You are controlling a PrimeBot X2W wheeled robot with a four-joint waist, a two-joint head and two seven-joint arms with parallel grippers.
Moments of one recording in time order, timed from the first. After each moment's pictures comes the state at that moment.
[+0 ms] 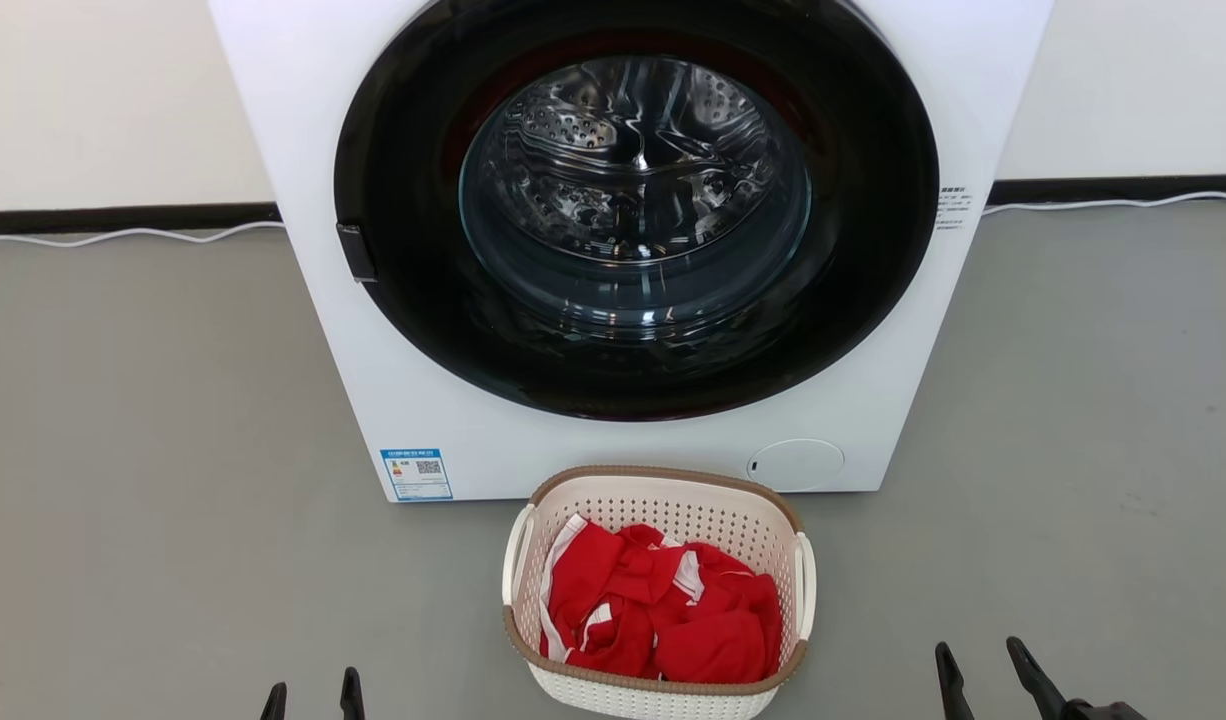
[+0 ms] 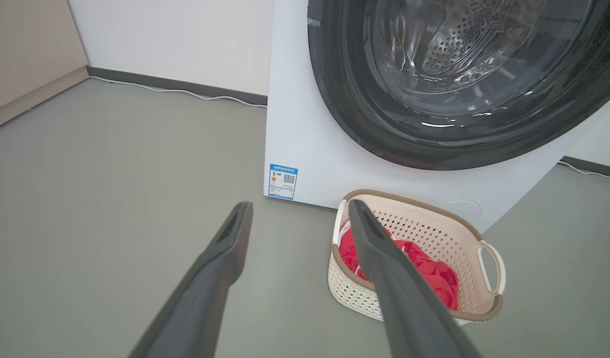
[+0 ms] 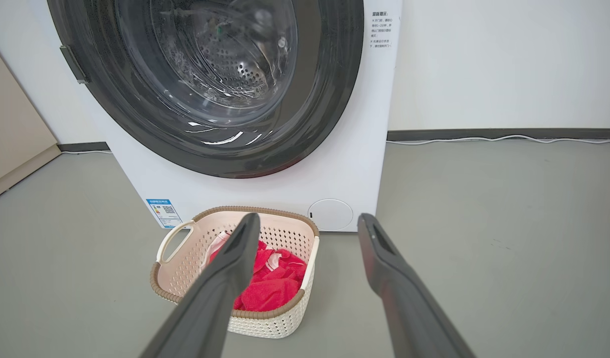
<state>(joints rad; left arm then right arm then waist) 0.07 0.04 -0.12 0.37 -0.34 0.00 -0.26 0.05 -0.04 0.02 0.38 0.14 0.13 -0.26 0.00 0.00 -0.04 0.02</state>
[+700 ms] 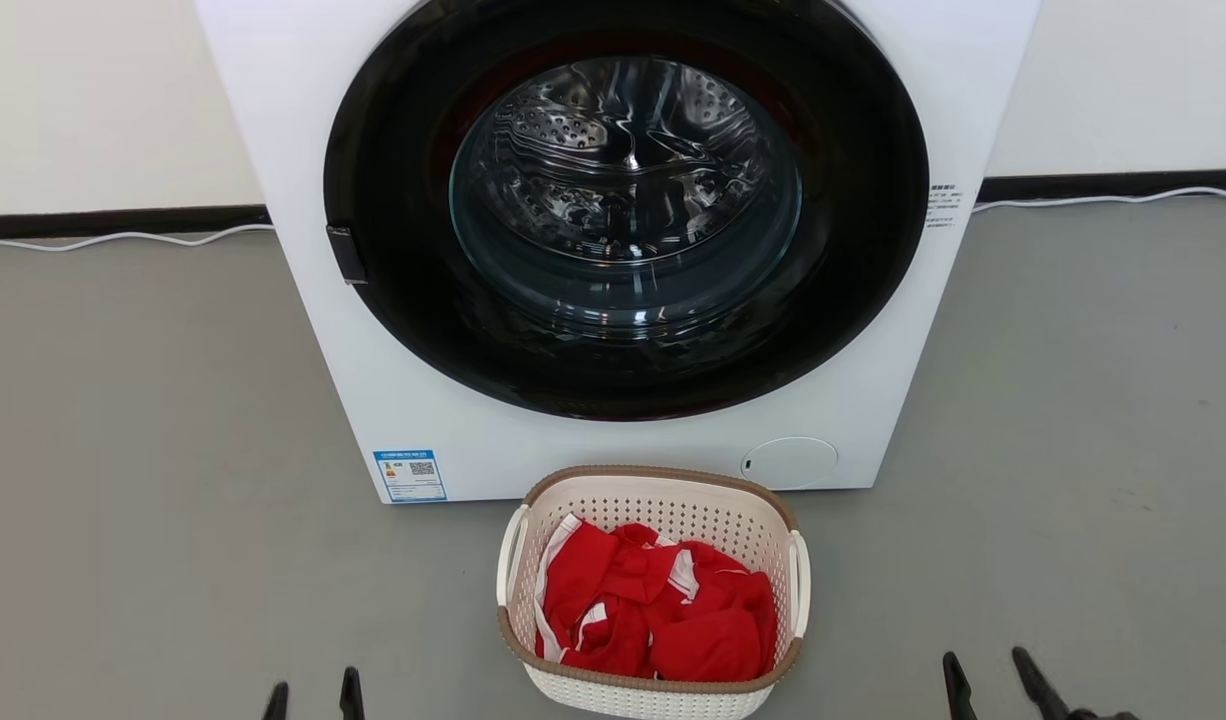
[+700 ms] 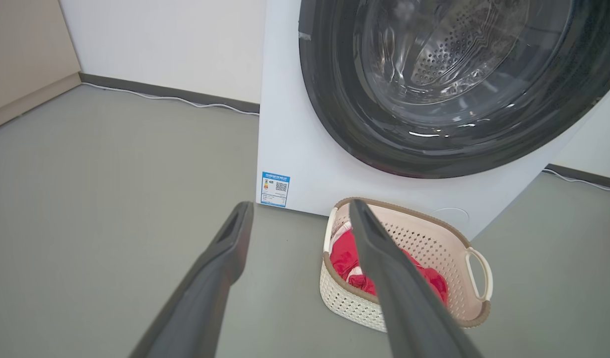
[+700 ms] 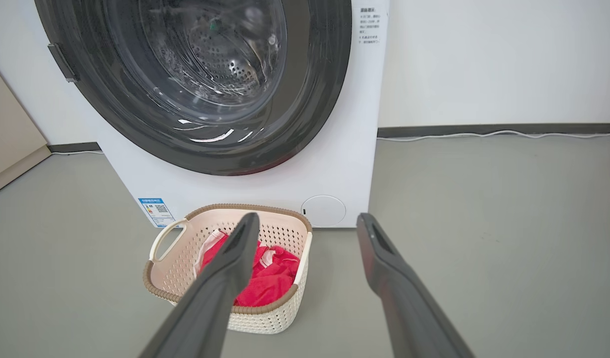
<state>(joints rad) 0.10 0.04 -0.11 0.31 -0.35 -0.01 -0.26 0.07 -0.04 0.01 0.36 0.14 0.13 -0.26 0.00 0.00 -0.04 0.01</state>
